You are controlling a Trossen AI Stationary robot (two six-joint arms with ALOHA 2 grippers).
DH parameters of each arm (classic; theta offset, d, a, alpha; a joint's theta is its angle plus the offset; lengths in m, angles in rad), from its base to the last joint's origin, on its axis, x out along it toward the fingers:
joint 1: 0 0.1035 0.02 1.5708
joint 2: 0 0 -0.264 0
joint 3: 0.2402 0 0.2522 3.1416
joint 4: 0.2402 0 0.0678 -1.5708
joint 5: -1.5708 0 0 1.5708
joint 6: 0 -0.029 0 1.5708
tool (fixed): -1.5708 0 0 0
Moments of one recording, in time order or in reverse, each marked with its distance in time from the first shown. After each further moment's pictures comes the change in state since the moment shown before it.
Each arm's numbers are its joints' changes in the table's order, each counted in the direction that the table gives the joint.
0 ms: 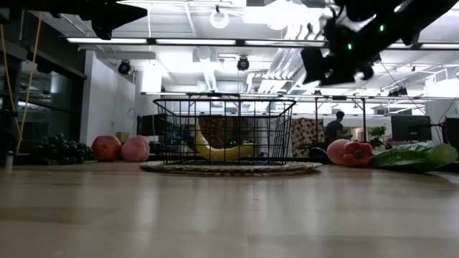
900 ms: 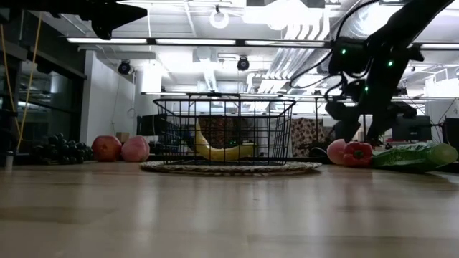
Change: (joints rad) left arm 0.000 0.000 0.000 0.000 0.000 0.000; right arm -0.292 -0.093 0.000 0.610 -0.392 -0.529
